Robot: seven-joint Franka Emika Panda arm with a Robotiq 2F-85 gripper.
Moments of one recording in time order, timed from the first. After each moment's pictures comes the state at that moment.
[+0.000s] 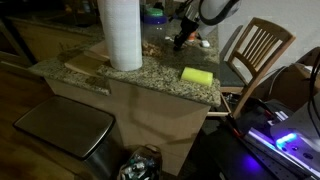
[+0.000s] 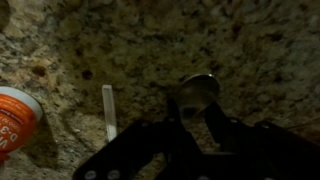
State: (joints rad) arm 0.18 0.12 0.14 -2.28 -0.07 2.77 -0.10
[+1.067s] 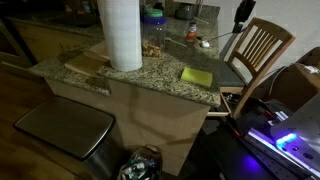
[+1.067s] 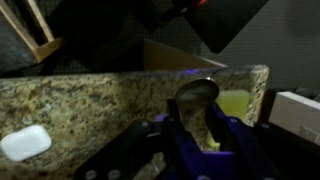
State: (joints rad) arm 0.14 -0.42 -0.09 -2.34 0.20 1.73 -0.78
